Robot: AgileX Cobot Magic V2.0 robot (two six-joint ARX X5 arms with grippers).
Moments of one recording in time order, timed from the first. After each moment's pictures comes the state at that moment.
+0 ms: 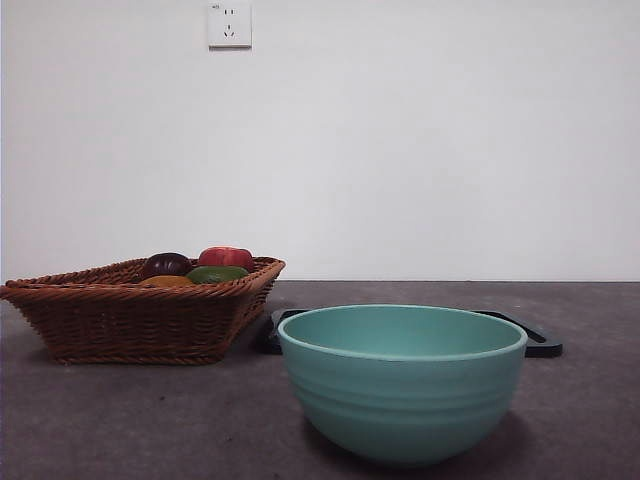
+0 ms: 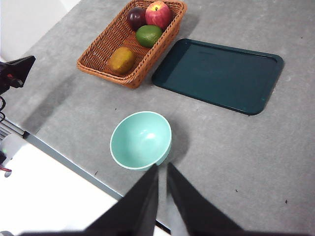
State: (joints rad) left arm 0.01 0.00 0.03 -0.18 0.00 -0.09; right arm 0.64 0.47 1.16 -1.26 -0.08 0.31
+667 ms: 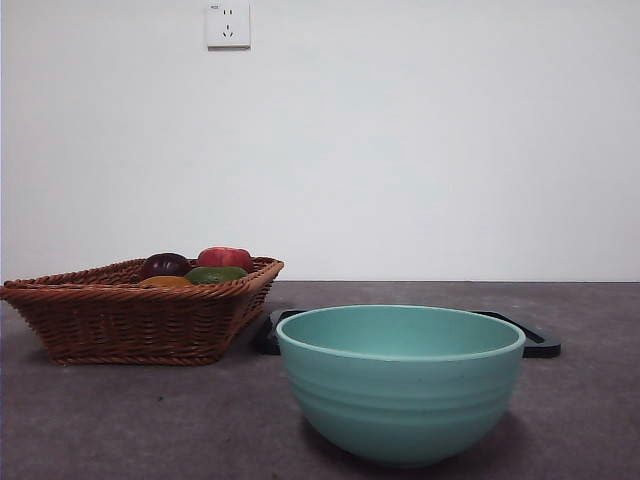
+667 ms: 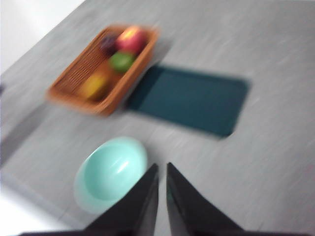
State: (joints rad) left arm 0.01 0.00 0.03 -0.18 0.00 -0.09; right arm 0.45 0.45 1.07 -1.09 -0.08 0.23
